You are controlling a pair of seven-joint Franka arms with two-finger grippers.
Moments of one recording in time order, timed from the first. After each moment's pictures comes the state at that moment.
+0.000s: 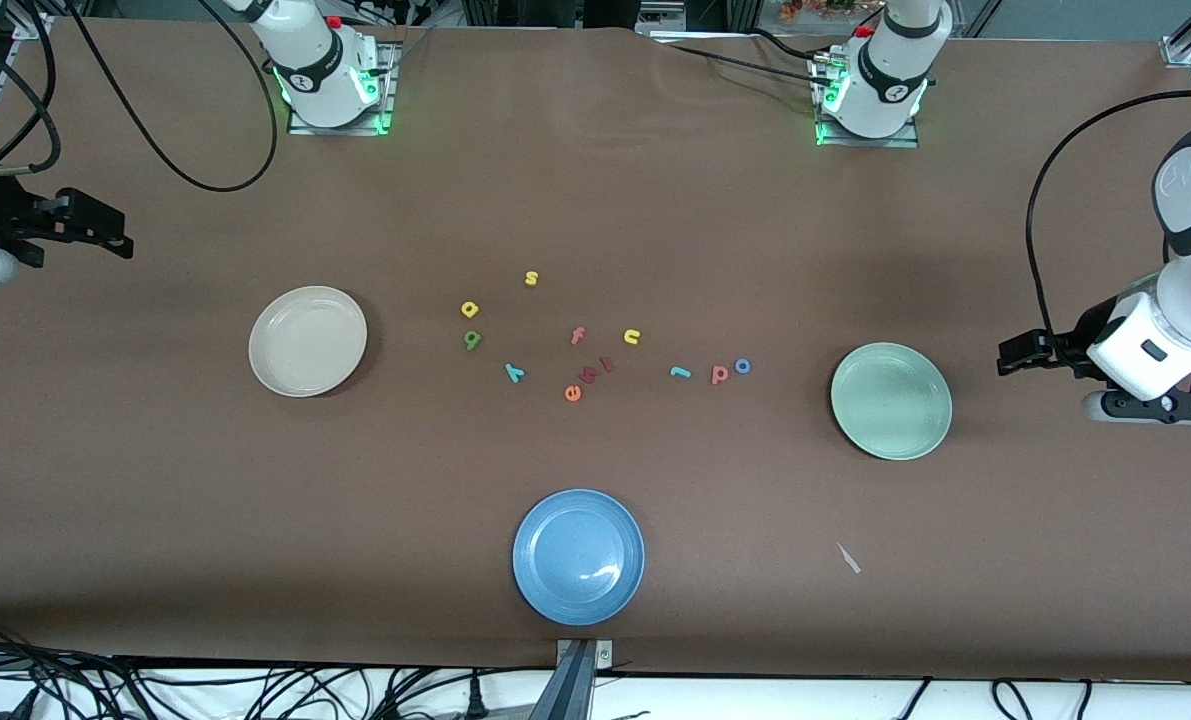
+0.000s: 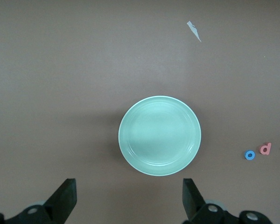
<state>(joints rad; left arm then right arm) 0.29 0.28 -0.29 -1.59 0.07 1.81 0.00 -0.03 0.09 0.03 -1.50 0.00 1.52 -0.12</state>
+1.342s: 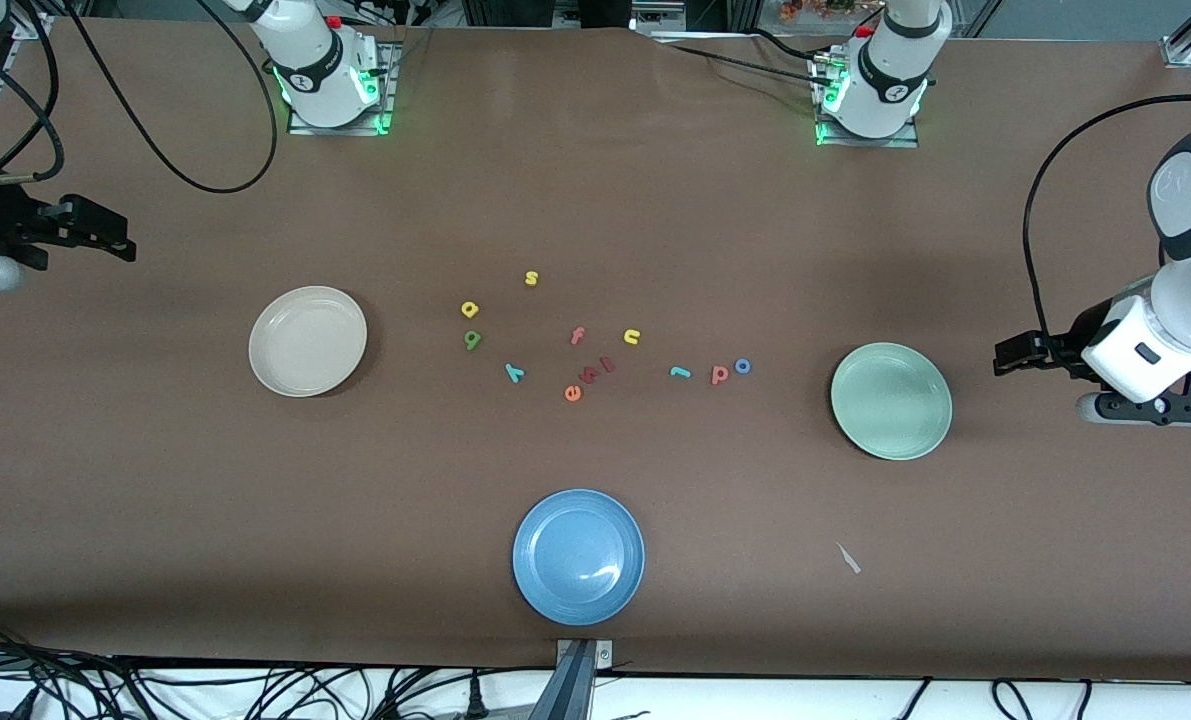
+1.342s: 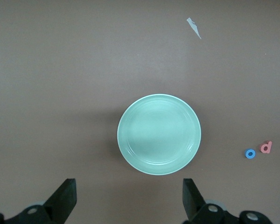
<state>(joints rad) 0.28 0.29 -0.29 -1.59 0.07 1.81 0.00 -0.04 0.10 0.03 -1.50 0.00 1.52 -0.12</state>
